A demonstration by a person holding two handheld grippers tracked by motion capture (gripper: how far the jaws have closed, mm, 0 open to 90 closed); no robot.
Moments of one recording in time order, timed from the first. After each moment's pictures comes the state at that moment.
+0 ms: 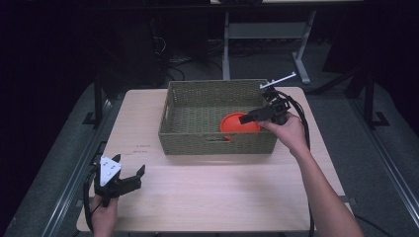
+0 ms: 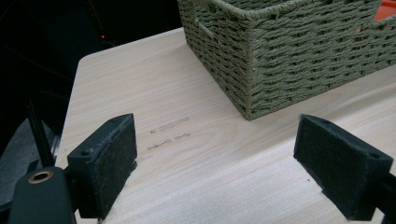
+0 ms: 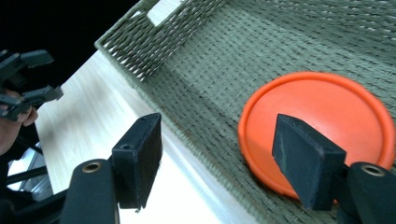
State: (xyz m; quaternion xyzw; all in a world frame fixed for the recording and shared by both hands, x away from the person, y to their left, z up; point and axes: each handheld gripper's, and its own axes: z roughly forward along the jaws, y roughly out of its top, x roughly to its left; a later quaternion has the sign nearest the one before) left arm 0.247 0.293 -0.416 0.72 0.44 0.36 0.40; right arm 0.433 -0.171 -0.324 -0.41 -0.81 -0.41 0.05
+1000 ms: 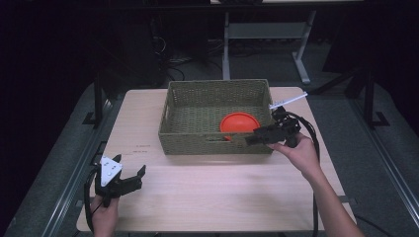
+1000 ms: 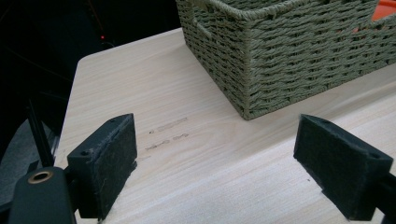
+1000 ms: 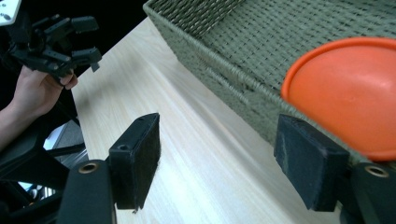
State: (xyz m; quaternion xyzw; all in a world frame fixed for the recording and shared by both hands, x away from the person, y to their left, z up) left arm 0.246 0.291 -0.416 0.72 0.44 0.36 0.40; right arm 0.375 -0.187 -0.337 -0.37 -0.82 -0.43 0.07
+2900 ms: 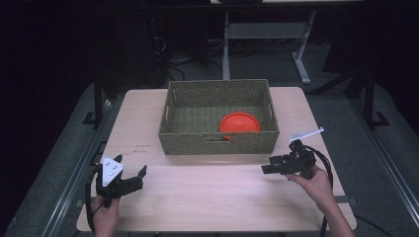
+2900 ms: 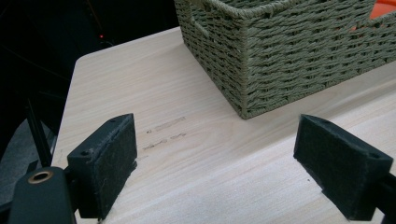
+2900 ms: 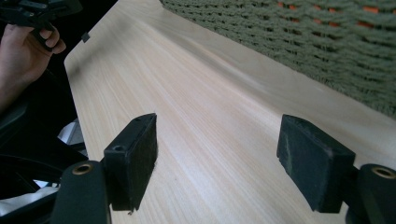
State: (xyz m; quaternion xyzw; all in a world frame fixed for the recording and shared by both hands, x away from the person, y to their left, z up) left arm 0.246 0.289 -0.417 0.72 0.44 0.36 0.40; right arm 0.329 -0.238 -0.417 -0.40 -0.80 -0.44 0.10
